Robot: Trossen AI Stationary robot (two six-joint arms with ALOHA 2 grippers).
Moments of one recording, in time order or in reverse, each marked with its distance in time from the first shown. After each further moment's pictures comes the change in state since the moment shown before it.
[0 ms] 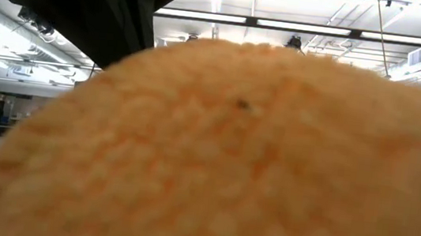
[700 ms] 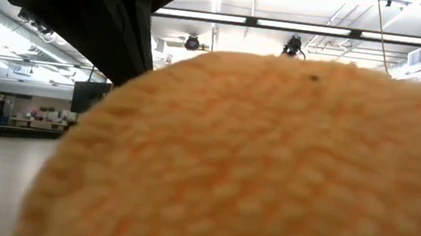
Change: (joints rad) left arm 0.000 0.000 0.000 -0.012 0.000 -0.020; right arm 0.021 -0.006 -0.003 -0.217 -0.134 0.192
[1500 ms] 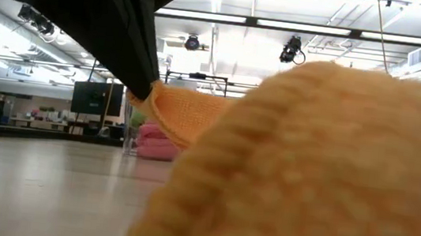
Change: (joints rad) left arm 0.000 -0.001 0.000 0.026 0.000 0.002; right arm -0.006 -0.009 0.044 -0.071 -0.059 0.001
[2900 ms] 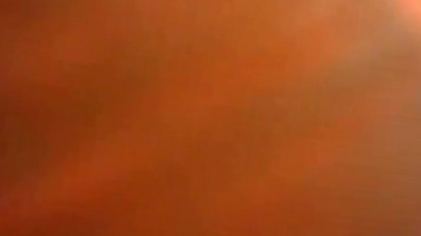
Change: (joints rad) left arm -0.136 -0.106 0.672 -0.314 0.049 0.132; right arm 0.063 -0.031 0.894 -0.344 -0.200 -0.171
